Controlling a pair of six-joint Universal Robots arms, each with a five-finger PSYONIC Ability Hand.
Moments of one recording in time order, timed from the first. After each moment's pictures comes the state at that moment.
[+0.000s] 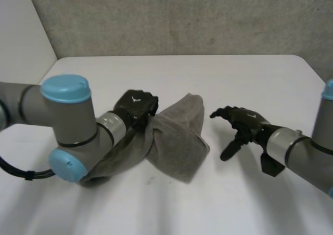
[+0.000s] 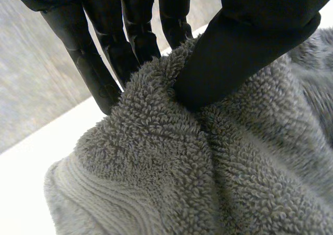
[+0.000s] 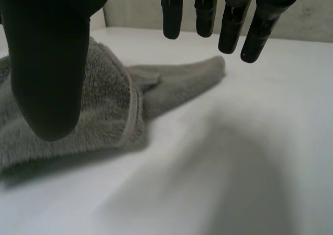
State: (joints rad) left arm 4.21 -2.20 -1.31 3.24 -1.35 3.40; right arm 1.83 -1.18 1.63 0.02 1.15 3.19; left_hand 1.14 1.20 1.20 1.20 1.01; right_hand 0.21 0.23 0.21 0.23 0.07
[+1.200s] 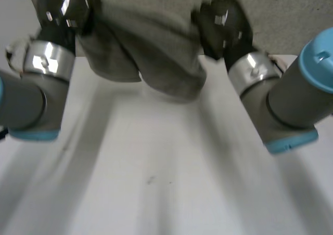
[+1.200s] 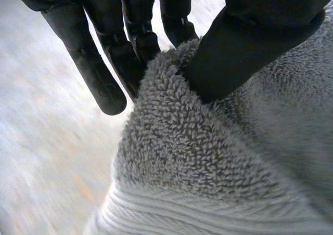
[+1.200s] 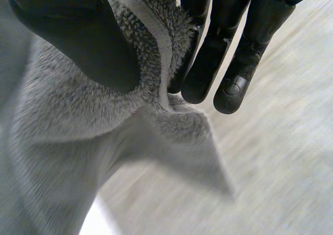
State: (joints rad) left arm 4.34 -1.81 -1.60 4.00 -1.43 3.50; right arm 2.12 -1.21 1.34 -0.38 1.43 2.66; left_hand 1.16 1.22 1.21 1.22 1.02; right_hand 0.95 1.17 1.18 1.19 0.96
